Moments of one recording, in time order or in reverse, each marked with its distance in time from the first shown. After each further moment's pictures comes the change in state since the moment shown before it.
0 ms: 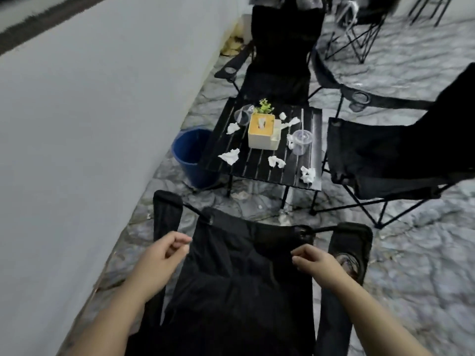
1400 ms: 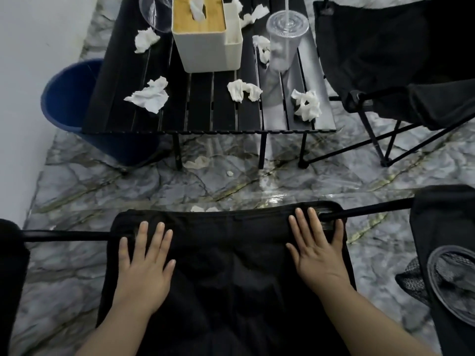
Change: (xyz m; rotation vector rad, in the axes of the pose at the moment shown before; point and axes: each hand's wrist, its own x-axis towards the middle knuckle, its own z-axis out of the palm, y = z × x) left_hand 0.316 -0.256 0.207 1.201 -0.188 0.306; right_hand 0.289 0.210 0.119 -1.001 0.350 0.005
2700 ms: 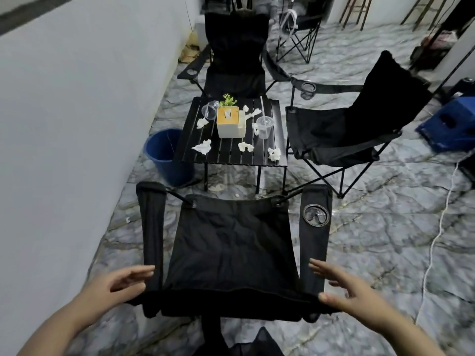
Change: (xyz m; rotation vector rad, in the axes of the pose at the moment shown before) left_hand -0.445 -0.053 -0.246 -1.244 -0.164 -0.057; right_hand -0.418 0.086 -0.284 1.153 -0.255 -0.165
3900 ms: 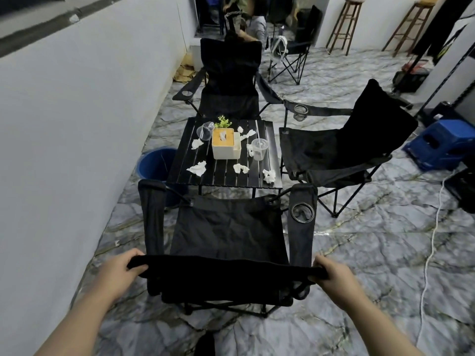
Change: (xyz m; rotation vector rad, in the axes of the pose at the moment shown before) left_hand 0.091 0.036 -0.017 0.326 0.385 0.013; right_hand 0.085 -0.026 -0.022 -0.405 0.338 0.150
